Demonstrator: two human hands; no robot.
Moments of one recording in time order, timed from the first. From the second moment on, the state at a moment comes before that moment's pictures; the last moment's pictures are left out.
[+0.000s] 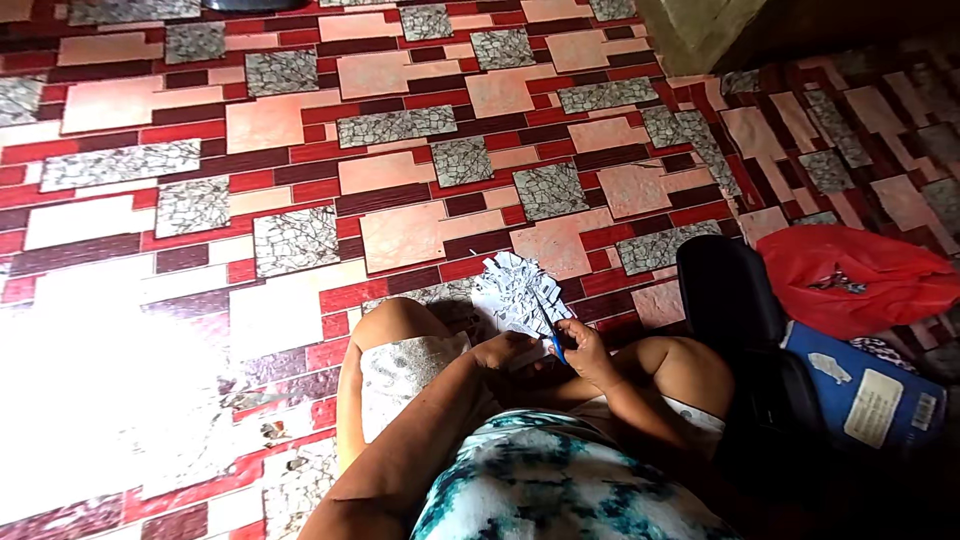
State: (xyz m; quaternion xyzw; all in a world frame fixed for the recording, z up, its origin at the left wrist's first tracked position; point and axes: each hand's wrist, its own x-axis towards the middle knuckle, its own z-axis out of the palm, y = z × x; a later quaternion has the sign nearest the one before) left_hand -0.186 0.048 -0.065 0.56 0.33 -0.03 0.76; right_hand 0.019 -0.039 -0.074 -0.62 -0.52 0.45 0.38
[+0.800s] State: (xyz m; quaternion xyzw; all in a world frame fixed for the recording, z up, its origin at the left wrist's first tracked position) left_hand -0.181 0.048 -0.076 0.67 0.29 0.01 0.69; right_hand 0.016 -0.039 -0.074 -0.66 -0.47 0.44 0.39
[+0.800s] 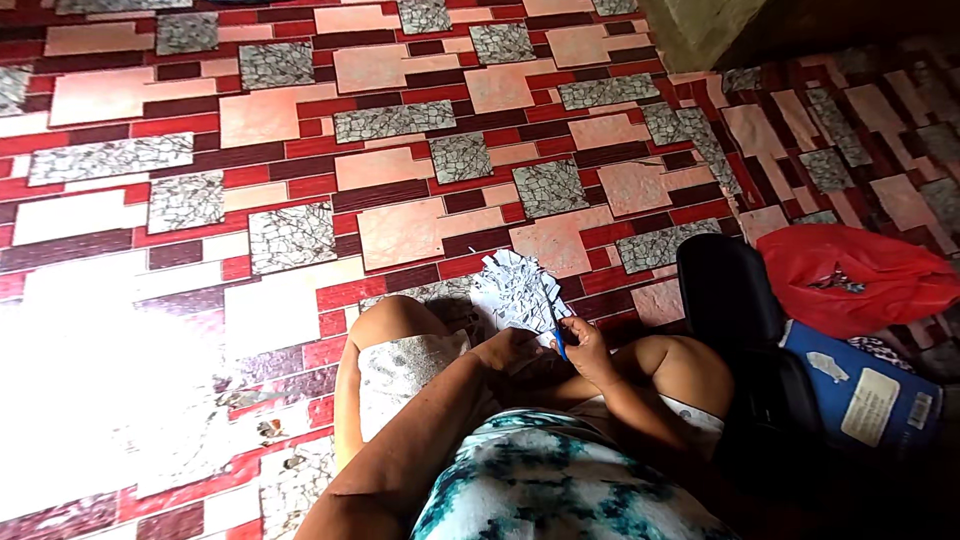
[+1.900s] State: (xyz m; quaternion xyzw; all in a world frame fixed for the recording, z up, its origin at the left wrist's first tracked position) left_hand -0.178 0.057 -0.079 0.63 0.38 0.00 0.68; right_hand 0.017 -0.042 -0.064 -0.67 -0.58 0.40 0.25
